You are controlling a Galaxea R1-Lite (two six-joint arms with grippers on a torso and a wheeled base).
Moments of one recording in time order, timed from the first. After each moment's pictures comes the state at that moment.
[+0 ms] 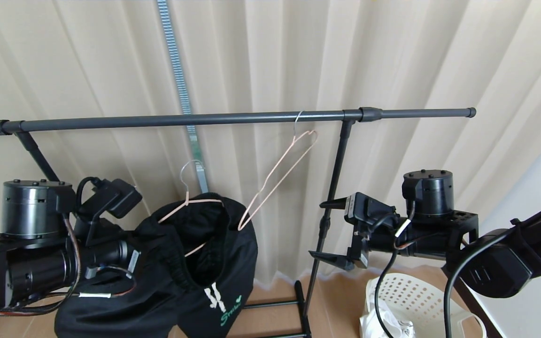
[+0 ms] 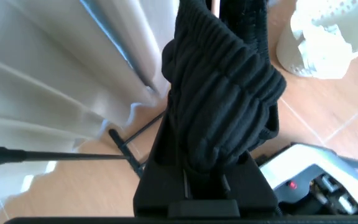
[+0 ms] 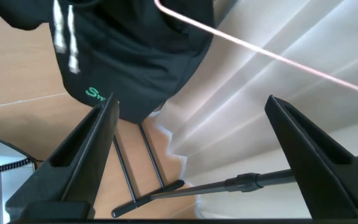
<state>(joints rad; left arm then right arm) -0.20 1.55 -0.54 -0.46 -0.19 0.28 0.43 1.93 -0.77 -0.71 0.55 -0.67</state>
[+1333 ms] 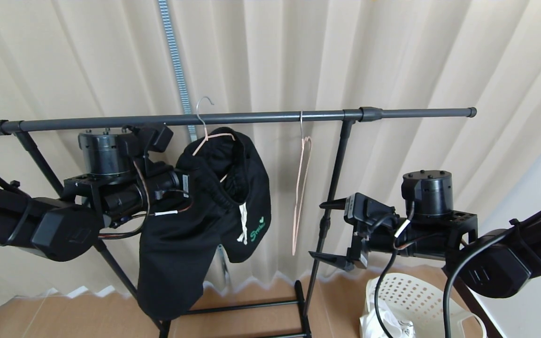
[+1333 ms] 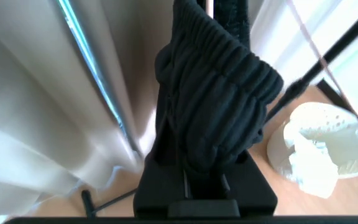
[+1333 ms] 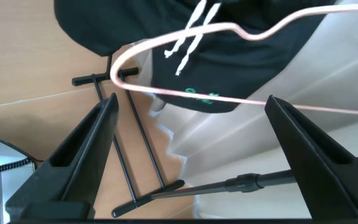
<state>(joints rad) -0.26 1.86 -0.91 -0.70 -0.10 0.03 0.43 1.93 -0.77 -0.71 0.55 -0.67</state>
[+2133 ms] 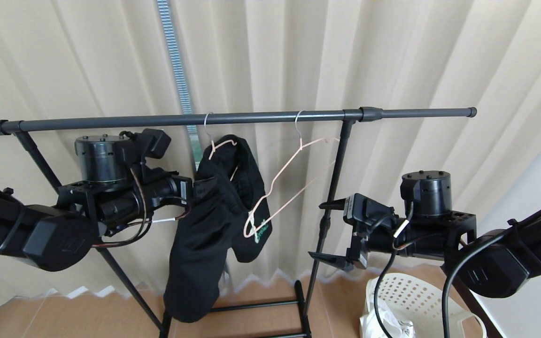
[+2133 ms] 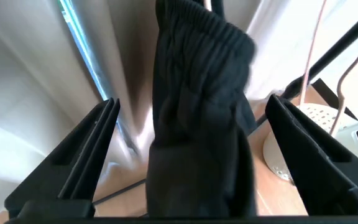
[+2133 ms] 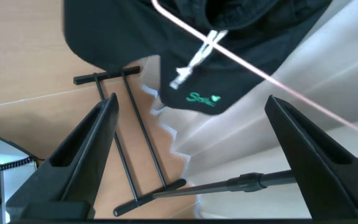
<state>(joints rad) -0.27 1.82 -0.85 -0.70 -0.10 0.02 0.43 1.93 -0.77 -0.71 0.55 -0.67</state>
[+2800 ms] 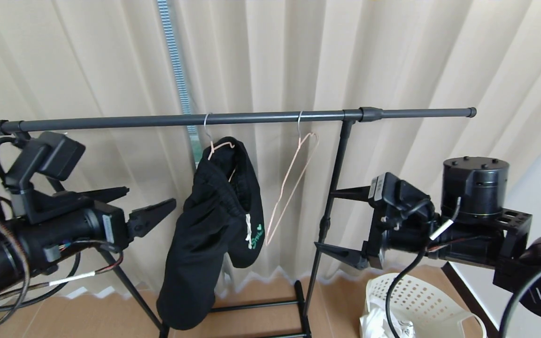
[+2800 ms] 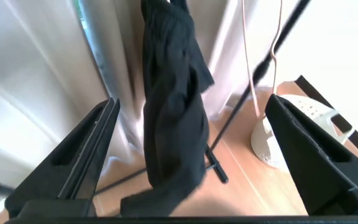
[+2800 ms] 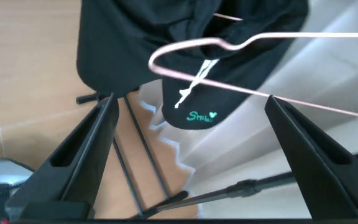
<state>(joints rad) -0.30 1.29 -0.55 -0.50 -0.10 0.03 0.49 1.72 -0.69 -0.71 0.48 -0.48</state>
